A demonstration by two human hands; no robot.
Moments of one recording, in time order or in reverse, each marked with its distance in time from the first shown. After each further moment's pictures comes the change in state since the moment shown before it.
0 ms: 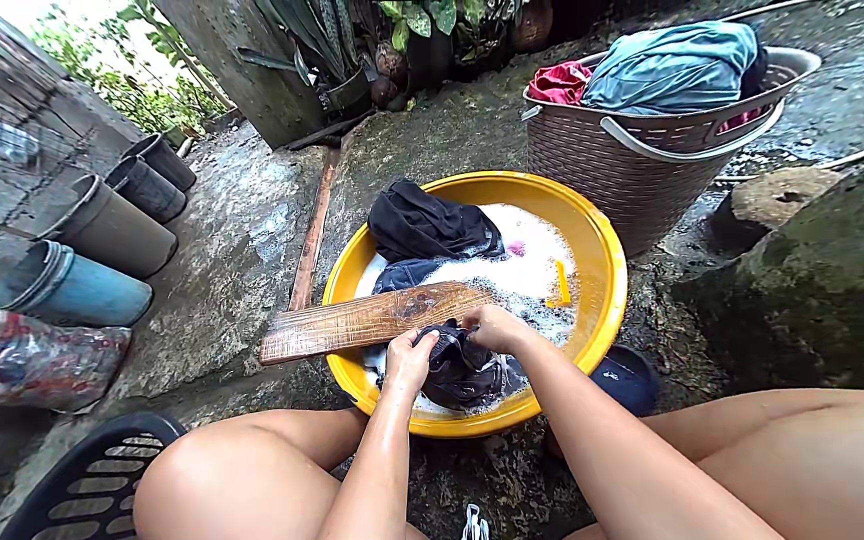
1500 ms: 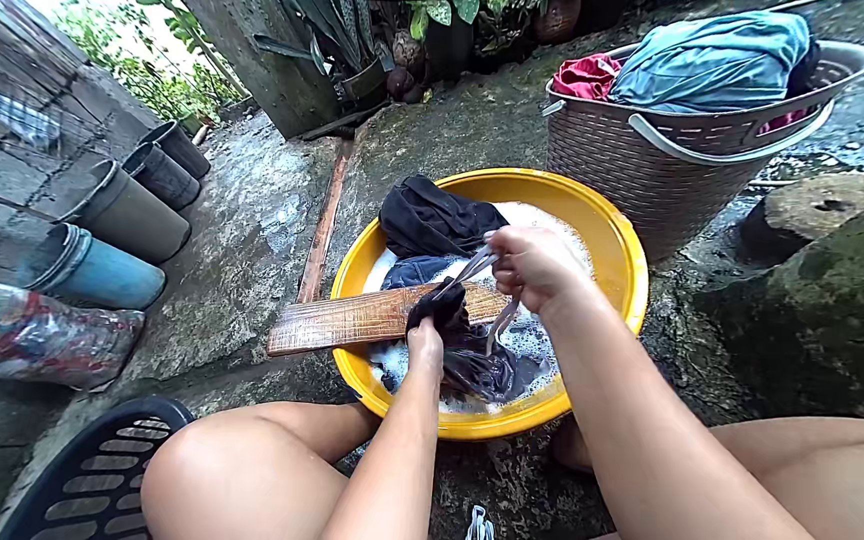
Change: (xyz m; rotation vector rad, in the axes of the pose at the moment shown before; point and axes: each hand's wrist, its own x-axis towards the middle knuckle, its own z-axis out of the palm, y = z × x) left_hand 0.018 0.021 0.038 -0.287 0.191 -0.252; right_hand -0.055 -0.101 -0.088 1.162 0.359 0.067
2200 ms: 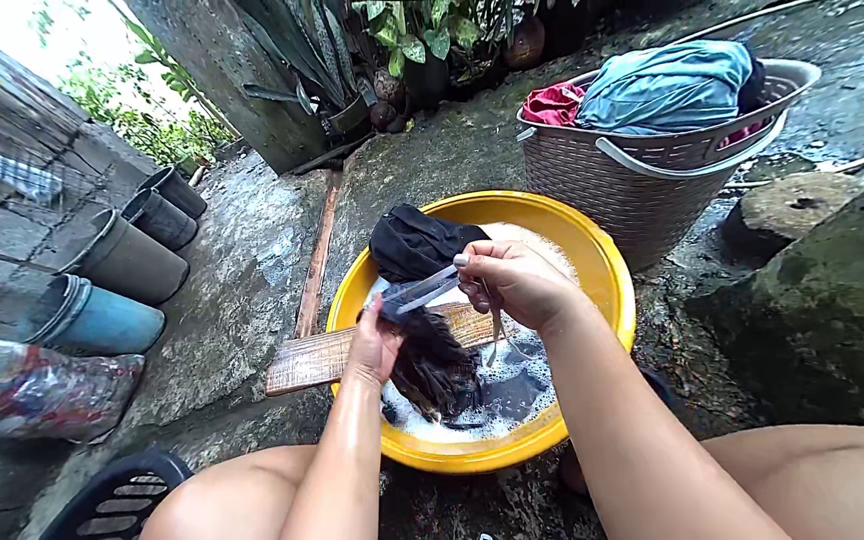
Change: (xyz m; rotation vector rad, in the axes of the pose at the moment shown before) left_hand 0.018 0.078 -0.055 -0.342 -0.368 0.187; right_hand 0.006 -0.014 -0.019 -0.051 -0.397 -0.258
